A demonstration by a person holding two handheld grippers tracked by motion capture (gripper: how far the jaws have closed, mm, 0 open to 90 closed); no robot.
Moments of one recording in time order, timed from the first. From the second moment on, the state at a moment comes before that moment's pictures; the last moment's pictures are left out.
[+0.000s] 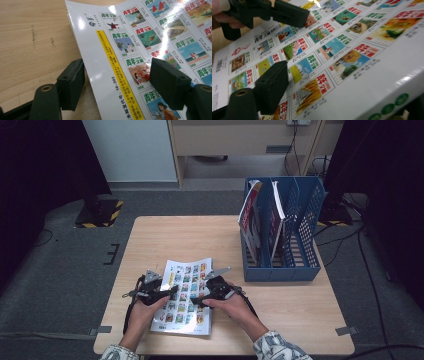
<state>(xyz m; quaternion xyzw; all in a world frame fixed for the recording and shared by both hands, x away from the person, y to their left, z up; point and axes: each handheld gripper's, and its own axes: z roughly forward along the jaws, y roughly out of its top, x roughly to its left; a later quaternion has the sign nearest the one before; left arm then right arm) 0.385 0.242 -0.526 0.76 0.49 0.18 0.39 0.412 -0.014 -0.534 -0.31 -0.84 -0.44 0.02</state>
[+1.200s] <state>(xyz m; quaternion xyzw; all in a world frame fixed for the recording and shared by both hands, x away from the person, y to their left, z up) 0.386 0.252 -0.519 0.74 0.50 0.15 0.41 0.398 -0.007 -0.498 -0.28 -0.83 -0.48 -0.09</state>
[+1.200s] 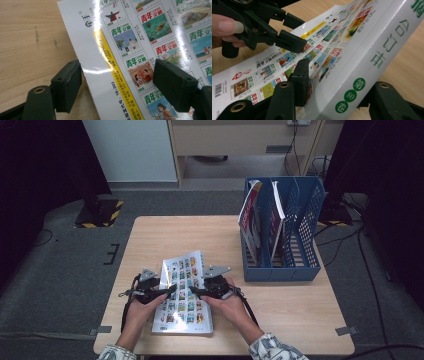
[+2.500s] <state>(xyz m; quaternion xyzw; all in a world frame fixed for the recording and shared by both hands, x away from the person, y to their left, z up) 0.399 0.268 -0.524 0.73 0.49 0.05 0.47 0.386 -0.006 -0.476 -0.23 -0.81 -0.51 -0.14</state>
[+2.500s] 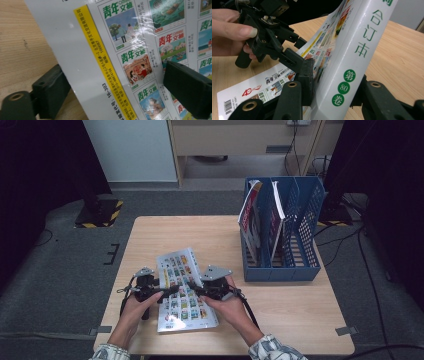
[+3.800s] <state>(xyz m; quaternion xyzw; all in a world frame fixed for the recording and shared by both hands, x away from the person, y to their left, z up) 0.393 0.280 -0.491 0.73 0.47 0.11 0.49 0.402 -0.022 -0.474 -0.26 -0.80 -0.52 -0.13</state>
